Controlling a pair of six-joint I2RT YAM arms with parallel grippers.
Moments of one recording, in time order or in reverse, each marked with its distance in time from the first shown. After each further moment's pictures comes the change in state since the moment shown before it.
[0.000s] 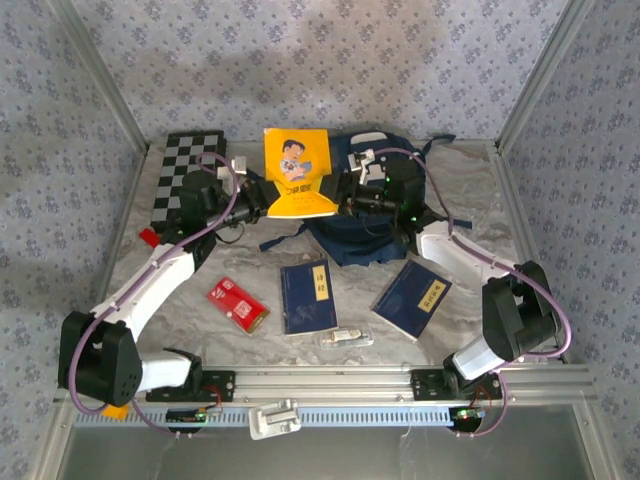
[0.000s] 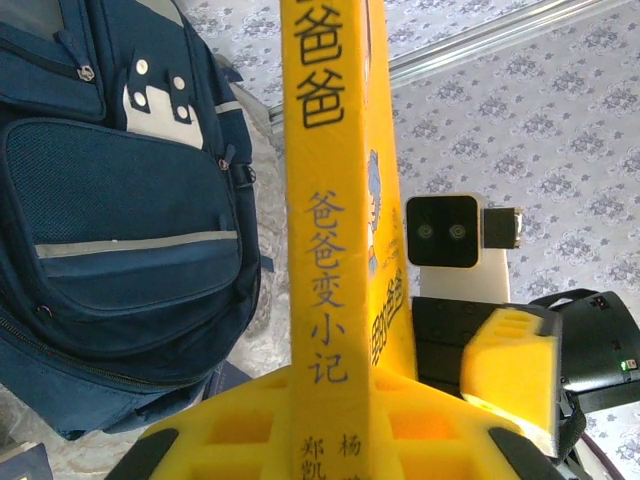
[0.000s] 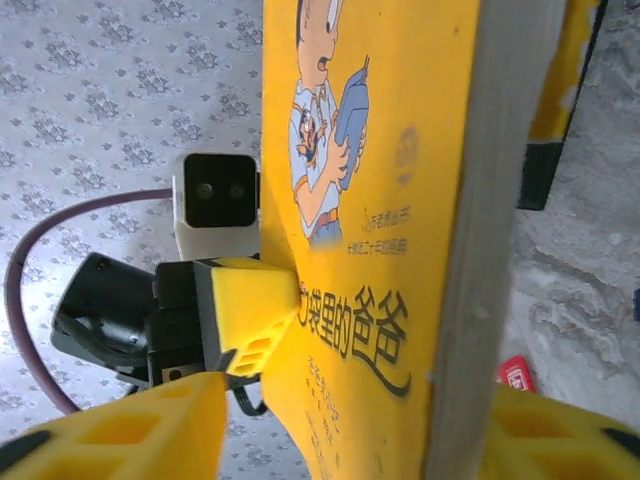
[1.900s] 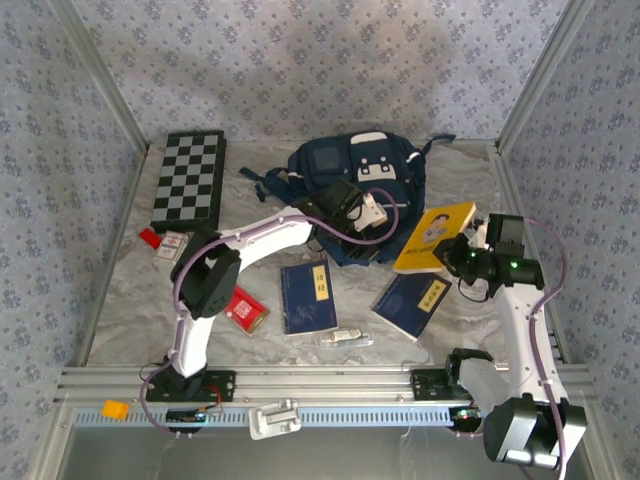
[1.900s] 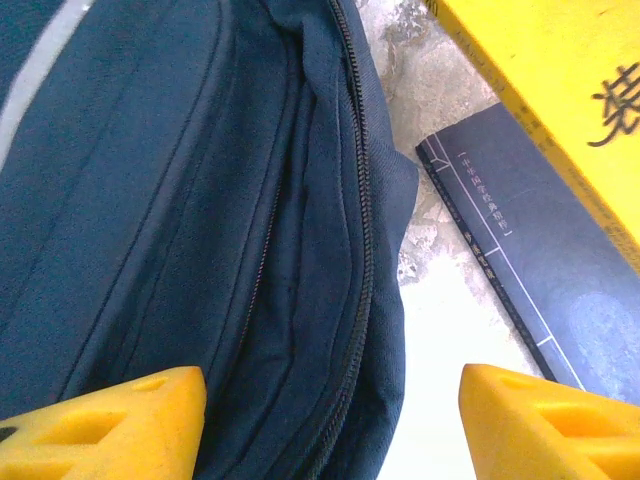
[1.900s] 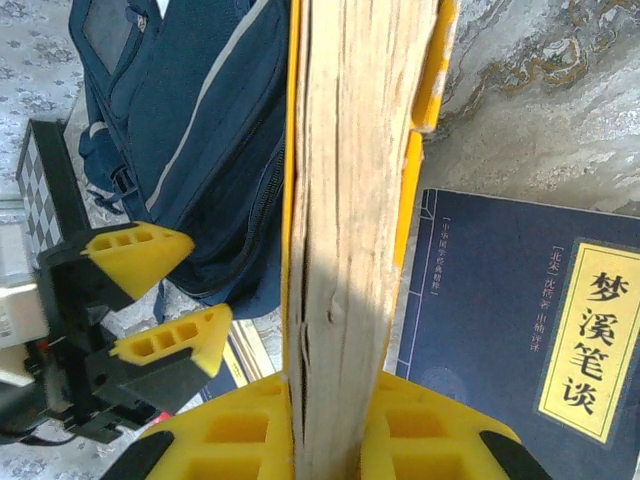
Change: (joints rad) left arm -0.507 0.776 0.723 -0.677 -0.380 1.258; right arm -0.625 -0.610 -0.237 -1.171 0.304 -0.503
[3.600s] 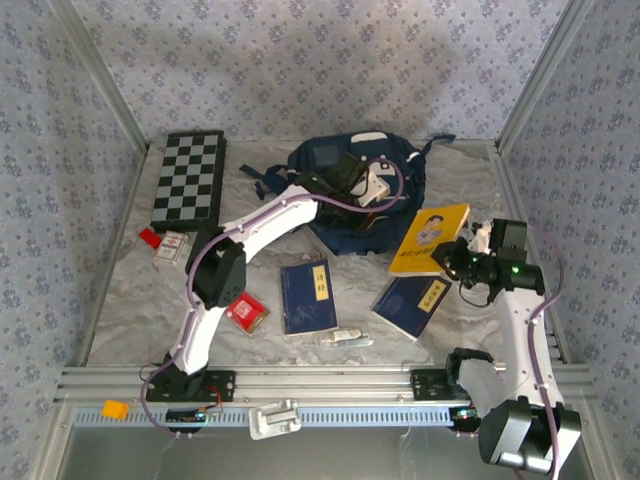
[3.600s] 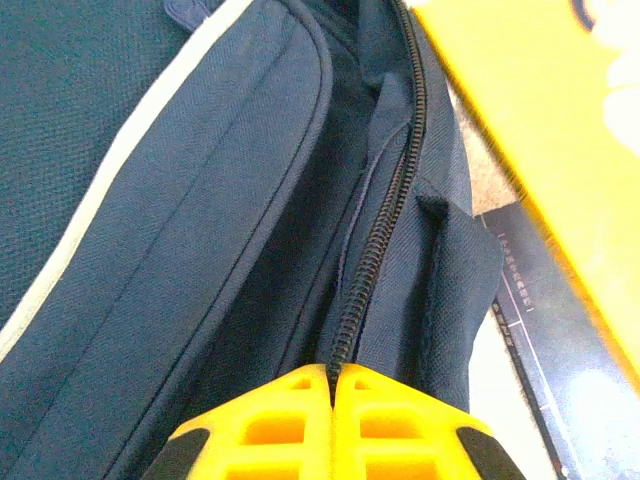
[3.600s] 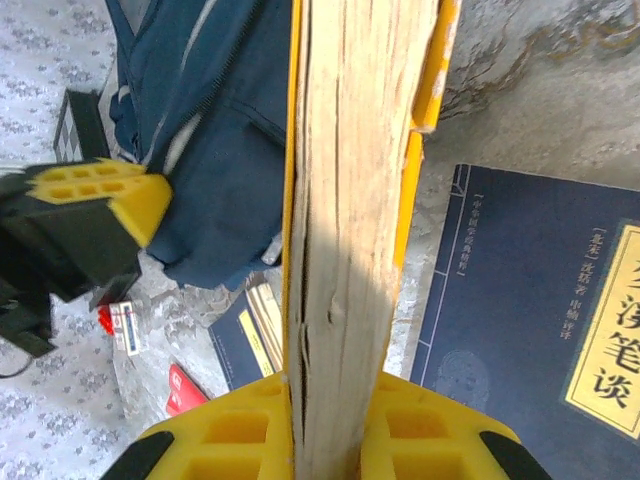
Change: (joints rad) left arm 0.036 0.094 0.335 -0.233 -0.047 -0.113; right arm -0.022 -0.021 -0.040 0.009 -0.109 -0.043
